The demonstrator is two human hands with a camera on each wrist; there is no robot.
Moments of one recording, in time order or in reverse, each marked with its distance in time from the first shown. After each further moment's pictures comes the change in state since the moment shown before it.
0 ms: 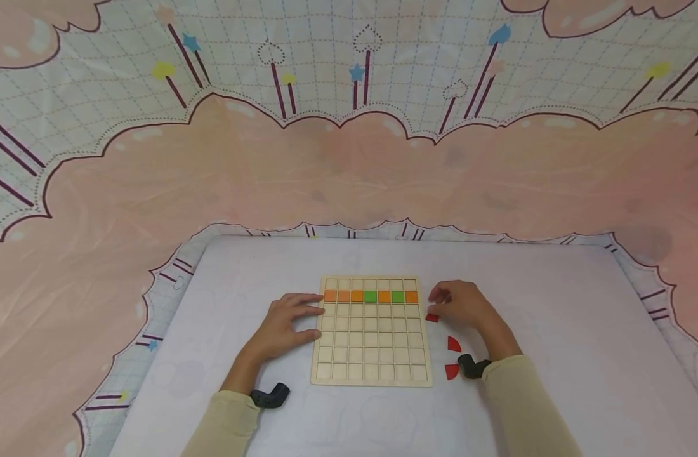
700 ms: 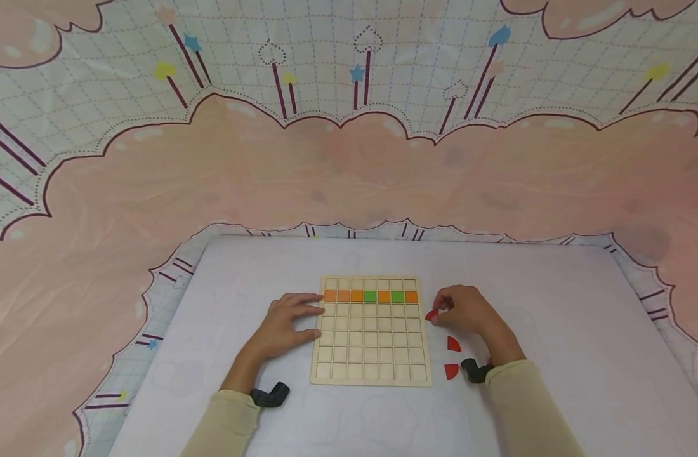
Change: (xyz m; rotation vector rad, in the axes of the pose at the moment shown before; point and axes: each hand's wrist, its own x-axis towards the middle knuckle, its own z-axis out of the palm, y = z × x) left_hand 0.000 -0.001 0.001 -0.008 -0.002 0.001; right_hand -0.010 0.004 0.001 -0.041 -0.011 -0.007
